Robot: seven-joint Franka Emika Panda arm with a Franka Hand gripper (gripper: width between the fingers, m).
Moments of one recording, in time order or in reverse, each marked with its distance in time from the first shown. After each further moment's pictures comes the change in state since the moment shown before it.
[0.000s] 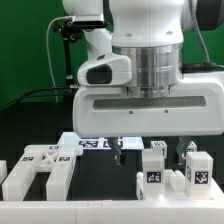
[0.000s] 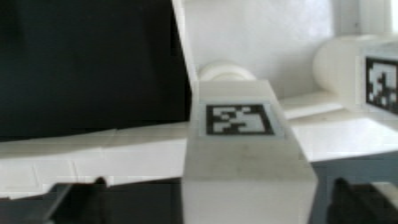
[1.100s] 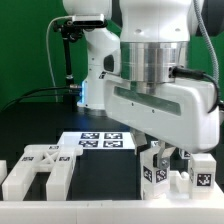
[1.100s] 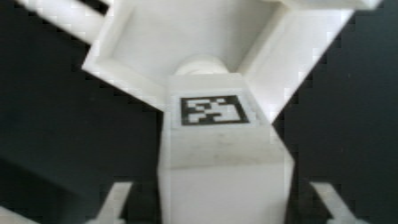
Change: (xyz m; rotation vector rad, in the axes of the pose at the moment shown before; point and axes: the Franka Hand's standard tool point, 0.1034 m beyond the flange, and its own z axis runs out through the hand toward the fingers) arm -0.007 -0.003 0.001 -0.003 0.093 1.022
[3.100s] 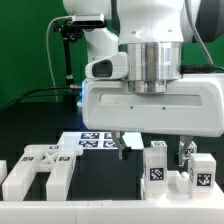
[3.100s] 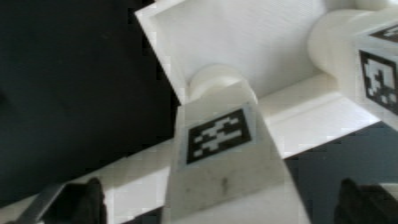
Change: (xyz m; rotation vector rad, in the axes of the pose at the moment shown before) arm -0.005 0.008 0.004 0.069 0.031 -0.701
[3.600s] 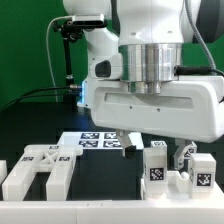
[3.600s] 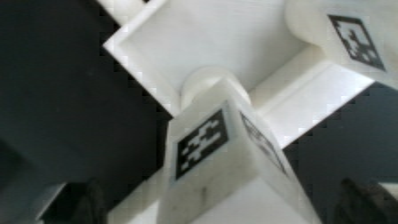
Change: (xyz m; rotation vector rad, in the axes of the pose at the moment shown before) arm -0.001 -0.001 0.001 0.001 -0.002 0.339
